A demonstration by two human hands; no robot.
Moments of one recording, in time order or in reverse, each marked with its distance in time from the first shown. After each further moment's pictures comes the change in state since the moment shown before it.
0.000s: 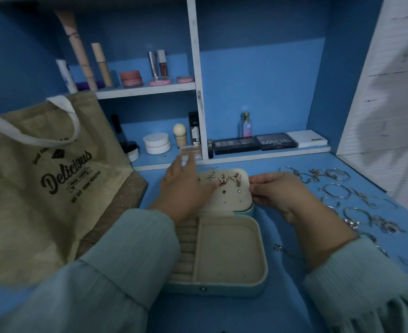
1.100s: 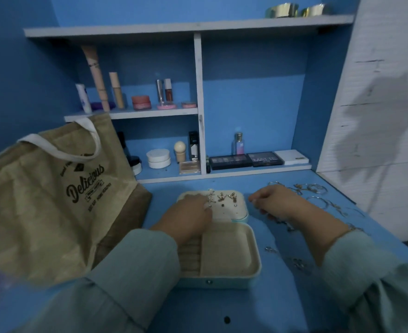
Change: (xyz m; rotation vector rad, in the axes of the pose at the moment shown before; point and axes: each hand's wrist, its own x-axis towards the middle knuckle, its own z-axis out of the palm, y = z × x) left_hand -0.042 0.007 -0.020 0.002 -0.217 0.096; right_hand -0.032 -0.028 -0.011 -0.723 0.022 -0.029
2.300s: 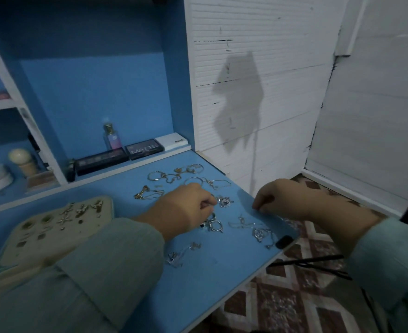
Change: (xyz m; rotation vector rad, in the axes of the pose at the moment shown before) left_hand 0.037 0.183 0.087 0.109 -0.215 0.651; right_hand -0.093 0.156 -0.148 -0.492 0.078 0.128
